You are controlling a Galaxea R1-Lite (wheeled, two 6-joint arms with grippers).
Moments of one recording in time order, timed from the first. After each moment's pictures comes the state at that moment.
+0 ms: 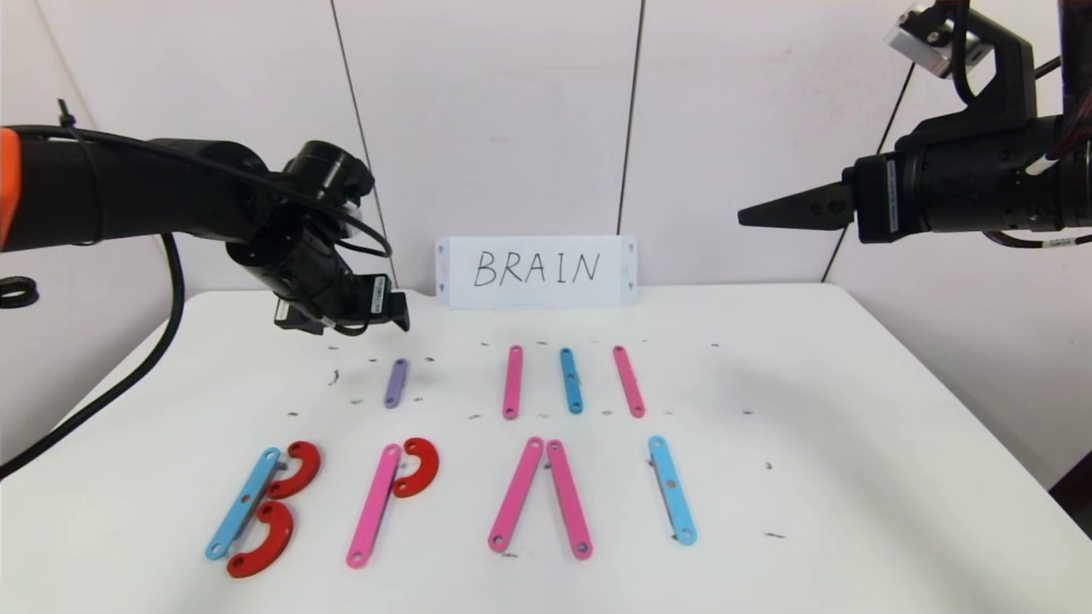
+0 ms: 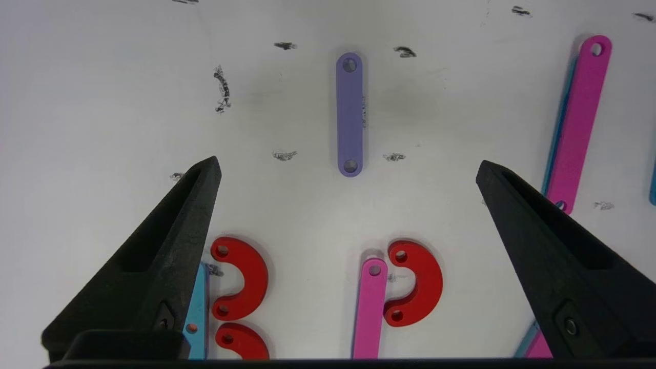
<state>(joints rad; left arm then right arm) -0.27 2.01 -1.76 0.68 0.15 -0.30 0.30 1.58 -1.46 0.30 0.27 -0.05</state>
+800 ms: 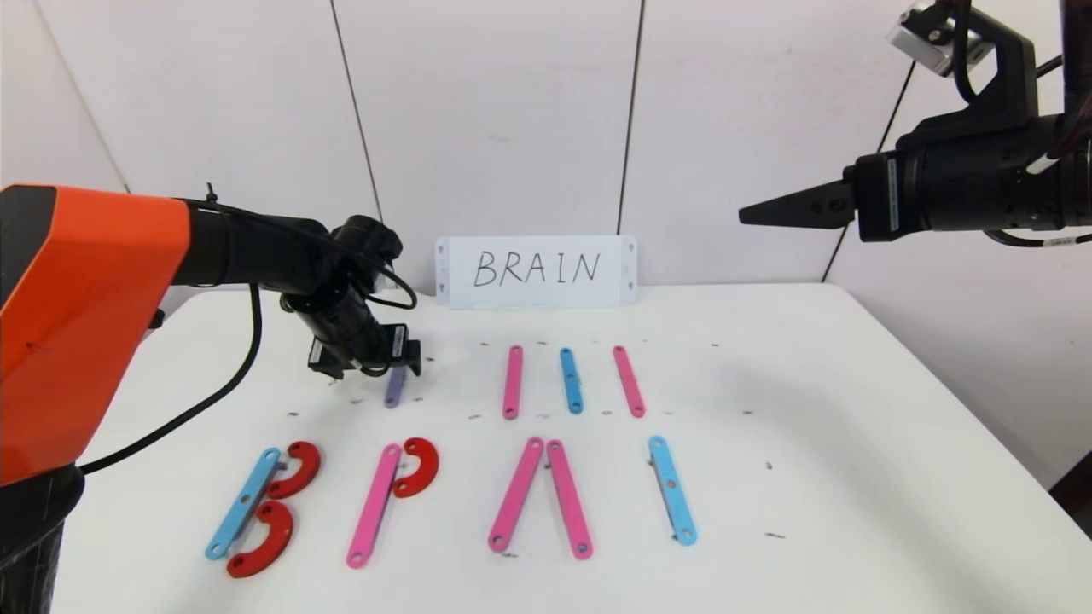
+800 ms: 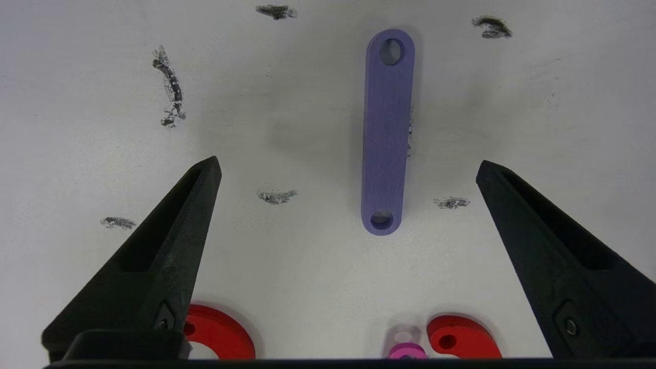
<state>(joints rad) -0.23 2.22 -1.75 0.62 0.11 -0.30 0.30 1.58 -1.46 0.29 0.27 -0.05</state>
